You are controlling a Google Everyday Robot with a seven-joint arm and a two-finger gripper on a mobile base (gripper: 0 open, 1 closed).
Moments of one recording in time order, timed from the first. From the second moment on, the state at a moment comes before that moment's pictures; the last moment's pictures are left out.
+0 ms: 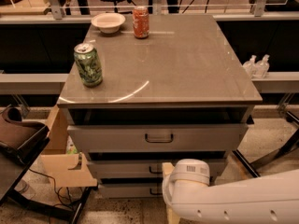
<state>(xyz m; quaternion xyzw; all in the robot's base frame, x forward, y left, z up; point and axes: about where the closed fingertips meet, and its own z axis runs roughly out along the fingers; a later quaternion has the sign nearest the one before) 0.412 -0.071 0.531 -0.72 0.67 -0.09 0.16</state>
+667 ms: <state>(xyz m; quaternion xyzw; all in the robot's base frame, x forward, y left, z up) 0.423 -0.059 0.474 -0.73 0.67 -0.05 0.12</state>
